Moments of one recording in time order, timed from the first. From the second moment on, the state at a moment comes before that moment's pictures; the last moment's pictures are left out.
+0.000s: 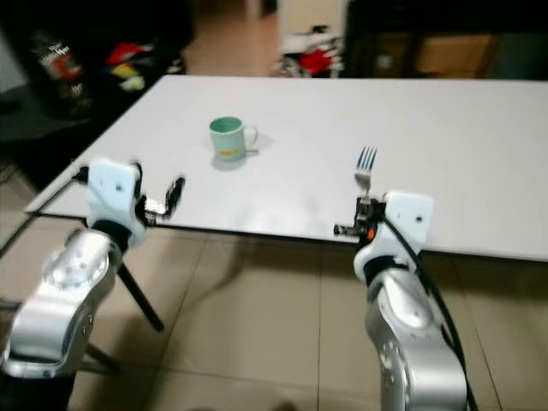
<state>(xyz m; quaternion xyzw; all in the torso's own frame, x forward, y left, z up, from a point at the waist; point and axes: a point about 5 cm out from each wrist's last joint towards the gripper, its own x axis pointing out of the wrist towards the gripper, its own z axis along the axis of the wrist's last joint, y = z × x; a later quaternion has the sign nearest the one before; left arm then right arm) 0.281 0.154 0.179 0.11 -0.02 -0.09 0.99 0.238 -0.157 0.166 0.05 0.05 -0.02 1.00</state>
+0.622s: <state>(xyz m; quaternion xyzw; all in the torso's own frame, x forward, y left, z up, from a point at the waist) 0.269 0.164 0.161 0.08 0.01 -0.07 0.99 0.242 -0.140 0.150 0.07 0.10 0.06 0.99</state>
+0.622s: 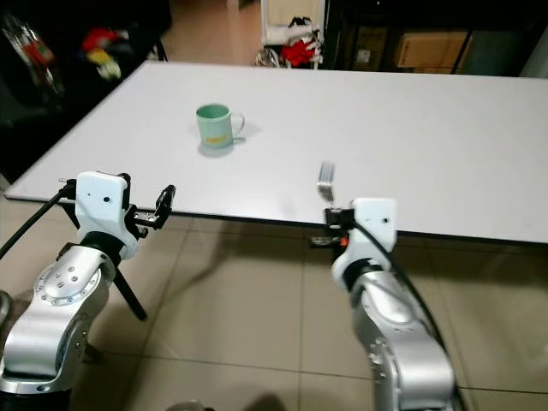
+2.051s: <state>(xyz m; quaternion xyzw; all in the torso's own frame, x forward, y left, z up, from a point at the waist) 0.258 0.182 0.158 0.08 0.02 -0.05 1.00 0.238 -0.125 0.149 0.04 0.10 0.12 0.99</state>
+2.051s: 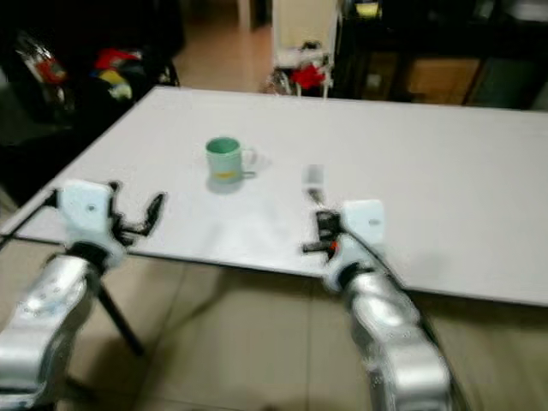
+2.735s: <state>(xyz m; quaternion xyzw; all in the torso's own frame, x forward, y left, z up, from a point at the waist) 0.264 0.170 0.160 0.06 0.02 -0.07 1.00 0.239 -0.134 0.148 0.04 0.10 0.09 0.99</state>
